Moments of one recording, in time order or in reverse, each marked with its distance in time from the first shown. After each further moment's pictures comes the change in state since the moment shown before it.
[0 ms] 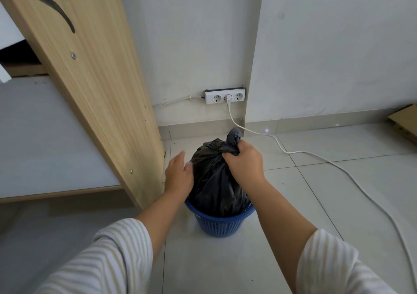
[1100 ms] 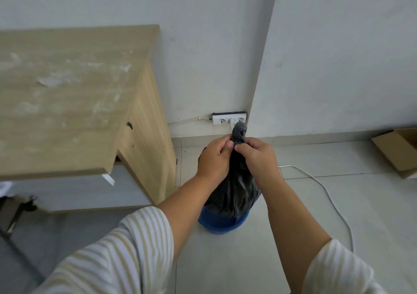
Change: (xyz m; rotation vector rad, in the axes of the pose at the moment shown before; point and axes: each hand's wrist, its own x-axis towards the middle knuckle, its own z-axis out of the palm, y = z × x) left_hand -0.041 0.265 -0.135 -0.296 -0.164 0.215; right_hand 0.020 -0.182 -0.164 0.386 -0.142 0.173
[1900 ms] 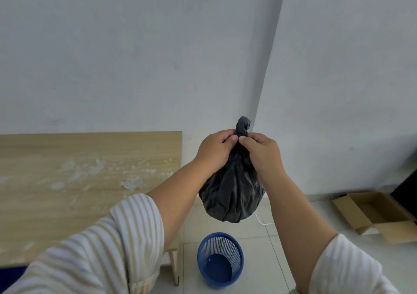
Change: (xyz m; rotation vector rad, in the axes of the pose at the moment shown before) left_hand 0.015 0.368 -0.230 0.042 -0.063 0.164; right_hand -0.084 -0.403 -0.046 0.109 0.112 -0.165
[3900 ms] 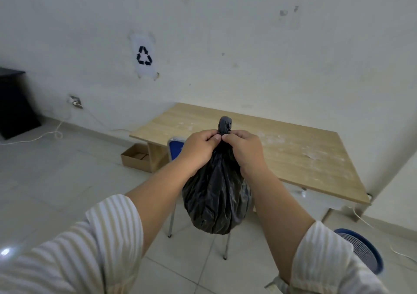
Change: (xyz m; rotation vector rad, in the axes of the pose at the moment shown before) left_hand -0.566 -0.095 -0.524 0.032 0.492 -0.268; right_hand -0.546 -0.140 0.490 0.116 -0.476 -0.081
